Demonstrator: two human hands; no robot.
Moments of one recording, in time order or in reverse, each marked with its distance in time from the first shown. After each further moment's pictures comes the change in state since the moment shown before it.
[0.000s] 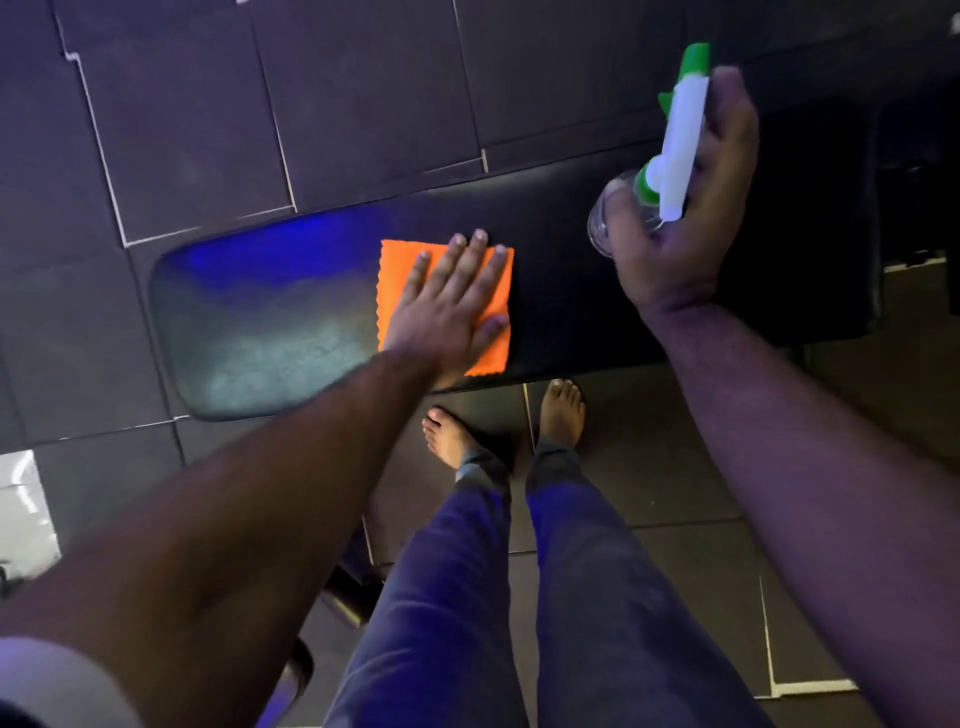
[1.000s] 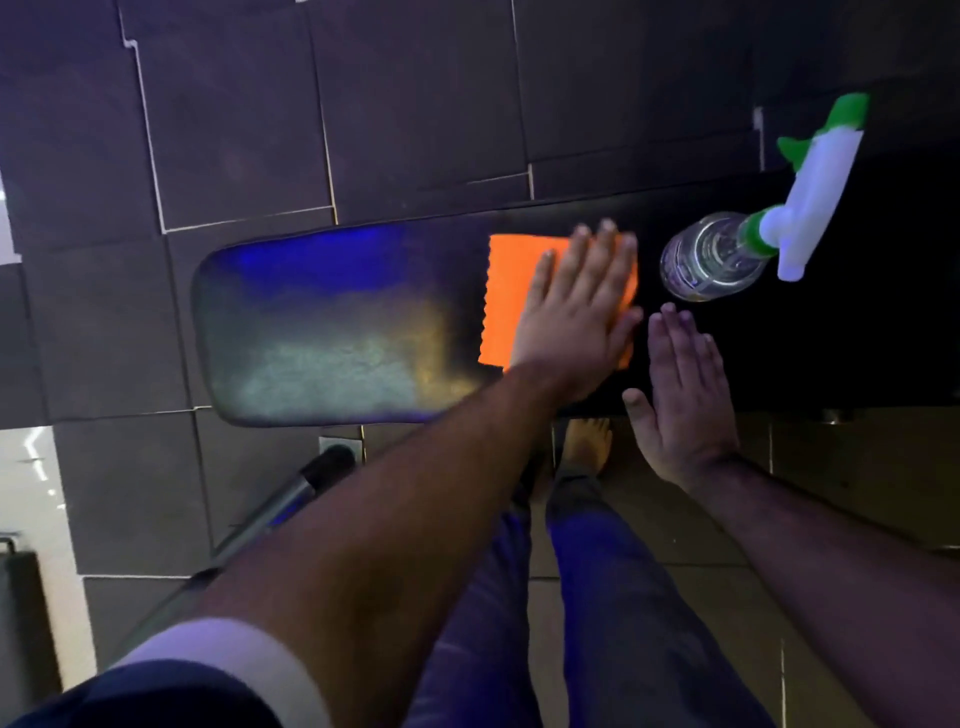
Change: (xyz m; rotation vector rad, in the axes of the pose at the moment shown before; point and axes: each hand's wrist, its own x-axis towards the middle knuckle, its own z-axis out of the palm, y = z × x) left_hand 0.051 0.066 -0.007 -0.189 0.217 -0.088; right_hand -0.138 0.055 -0.016 -0.730 -0.622 -0.131
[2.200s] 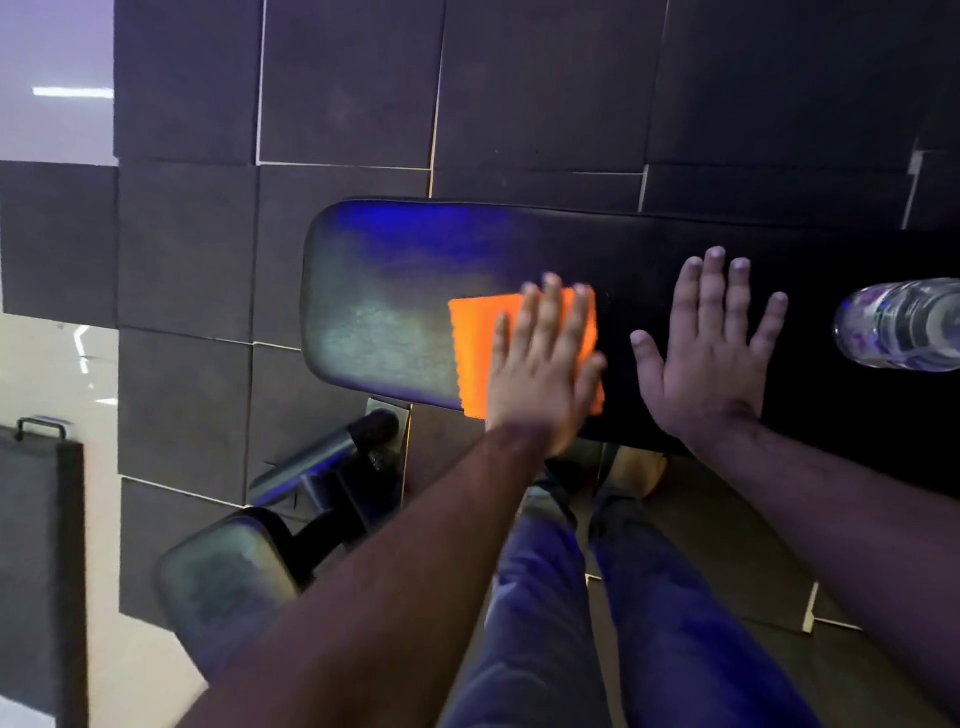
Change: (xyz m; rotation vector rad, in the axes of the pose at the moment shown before) left_hand -0.105 -0.115 0.010 -0.059 0.113 -0.390; right_hand 0.106 -0.097 0.036 -0.249 -0.135 0.009
